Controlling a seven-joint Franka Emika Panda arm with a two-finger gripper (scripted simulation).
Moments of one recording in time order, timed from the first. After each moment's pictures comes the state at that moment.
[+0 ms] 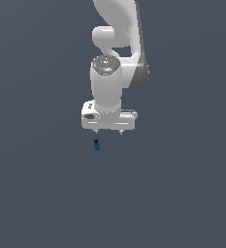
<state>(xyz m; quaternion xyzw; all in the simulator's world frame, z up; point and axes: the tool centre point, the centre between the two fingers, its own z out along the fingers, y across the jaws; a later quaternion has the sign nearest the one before) 0.000 -0.015 0.174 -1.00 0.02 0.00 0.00</state>
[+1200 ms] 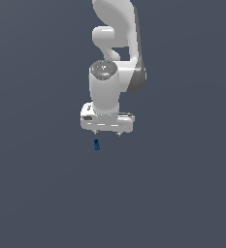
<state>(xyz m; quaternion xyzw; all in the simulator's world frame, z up) -0.002 -0.021 0.160 -1.00 0.05 0.00 0.00</state>
